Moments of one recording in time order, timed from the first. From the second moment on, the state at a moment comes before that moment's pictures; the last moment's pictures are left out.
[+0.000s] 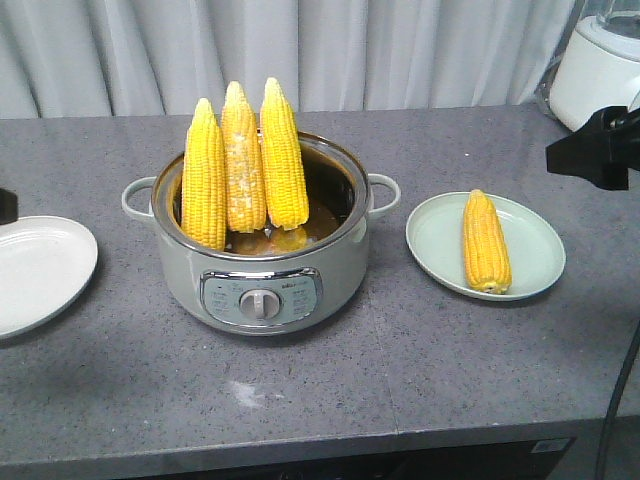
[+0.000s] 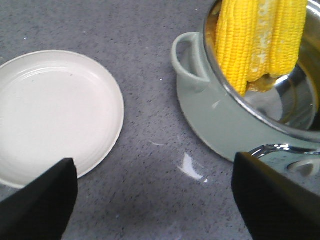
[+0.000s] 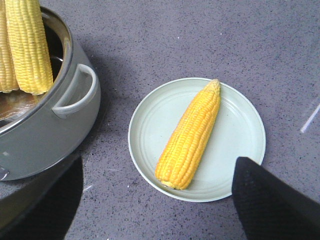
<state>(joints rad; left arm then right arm) -0.04 1.05 -1.16 -0.18 0.98 -0.02 -0.08 1.22 -1.25 0.46 0.91 -0.46</state>
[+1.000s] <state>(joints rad) -0.25 1.83 -1.76 -0.26 0.86 0.13 -0.08 1.22 -1.25 0.47 0.91 -0.47</state>
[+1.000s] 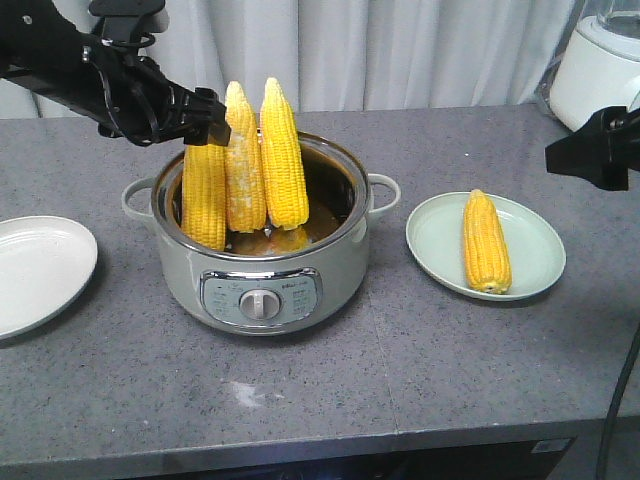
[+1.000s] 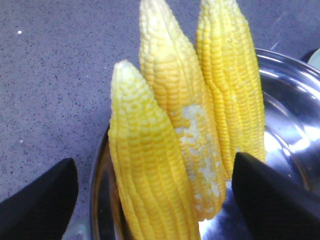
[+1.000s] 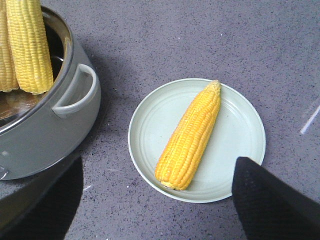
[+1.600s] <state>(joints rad) -0.25 1.89 -1.76 -0.25 0.81 0.13 -0.08 1.22 -1.25 0.47 0.91 -0.47</state>
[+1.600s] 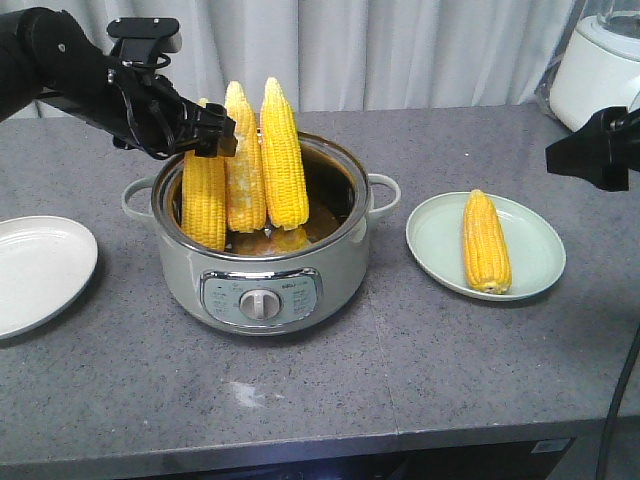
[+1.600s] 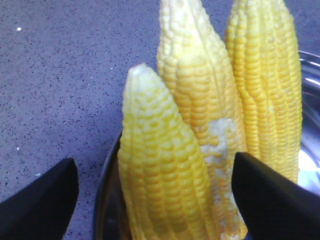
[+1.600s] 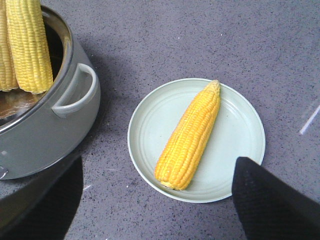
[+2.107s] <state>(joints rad) -0.25 1.89 -1.76 -0.23 0.82 0.14 -0.08 1.22 -1.25 0.47 0.91 -0.47</state>
